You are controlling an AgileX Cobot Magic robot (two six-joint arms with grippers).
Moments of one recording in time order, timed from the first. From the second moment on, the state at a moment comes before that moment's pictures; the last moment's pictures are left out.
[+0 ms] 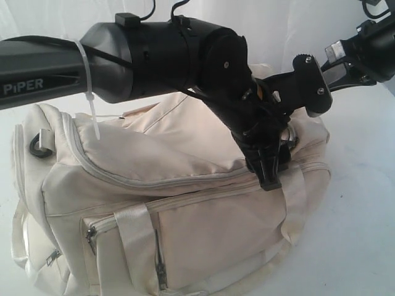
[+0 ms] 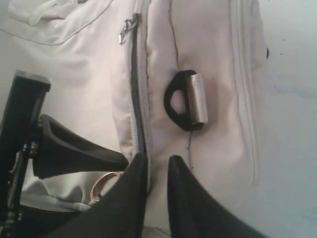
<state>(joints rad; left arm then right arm) -0.95 1.96 -1.73 -0.10 0.73 0.71 0.04 1.59 -1.34 0.76 1.12 -0.80</state>
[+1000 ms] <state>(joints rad) -0.95 1.93 -1.73 -0.10 0.78 0.68 0.04 1.59 -1.34 0.76 1.12 -0.80</state>
